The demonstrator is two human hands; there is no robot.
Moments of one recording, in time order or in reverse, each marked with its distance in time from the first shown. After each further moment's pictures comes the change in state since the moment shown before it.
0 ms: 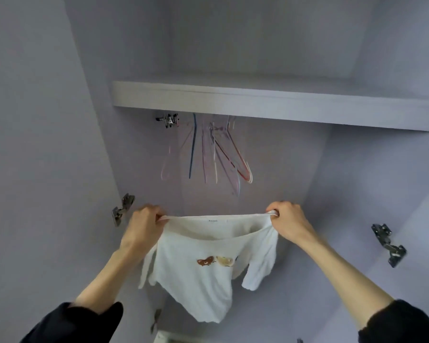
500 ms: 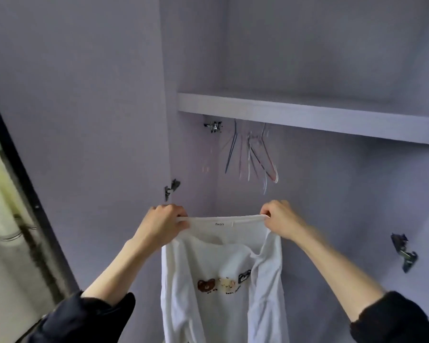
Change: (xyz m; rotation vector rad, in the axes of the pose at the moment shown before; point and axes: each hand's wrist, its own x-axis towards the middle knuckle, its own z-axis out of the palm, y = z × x) left_hand -0.136 0.019 -0.062 0.201 0.017 -0.003; right_hand -0.081 -0.059 -0.019 -0.059 -0.203 -0.281
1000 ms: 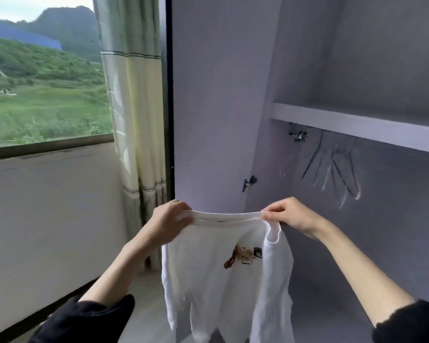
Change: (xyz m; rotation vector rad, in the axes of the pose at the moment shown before) left_hand -0.186 -0.049 -0.088 -0.154 0.245 -0.322; right_hand -0.082 -0.133 -0.008 0.552 -0.414 -0.381
